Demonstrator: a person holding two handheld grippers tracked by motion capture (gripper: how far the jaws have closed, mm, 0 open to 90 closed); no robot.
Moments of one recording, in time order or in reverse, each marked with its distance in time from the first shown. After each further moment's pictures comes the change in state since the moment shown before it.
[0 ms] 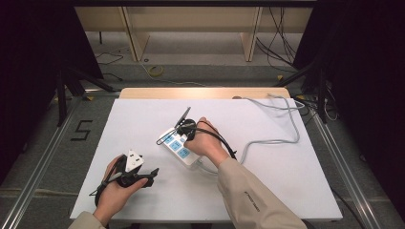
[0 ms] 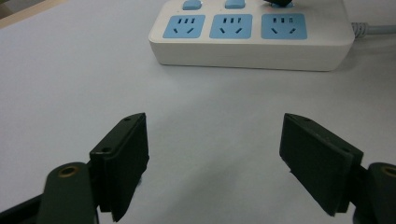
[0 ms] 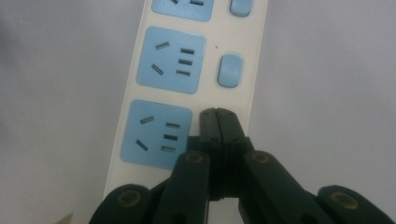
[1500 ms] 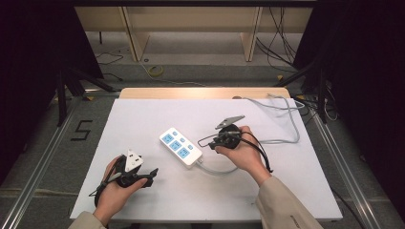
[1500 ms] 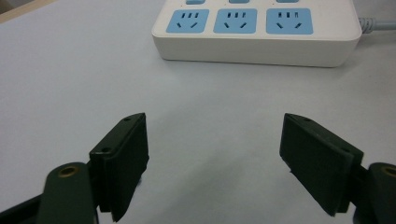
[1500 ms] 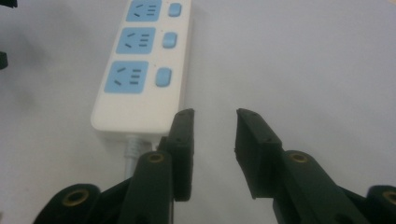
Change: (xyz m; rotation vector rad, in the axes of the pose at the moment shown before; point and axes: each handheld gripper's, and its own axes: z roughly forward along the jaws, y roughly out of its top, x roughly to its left) left arm 0.002 -0.002 0.000 0.012 0.007 -0.008; right arm -0.032 -0.119 -0.055 -0.383 0.006 0.167
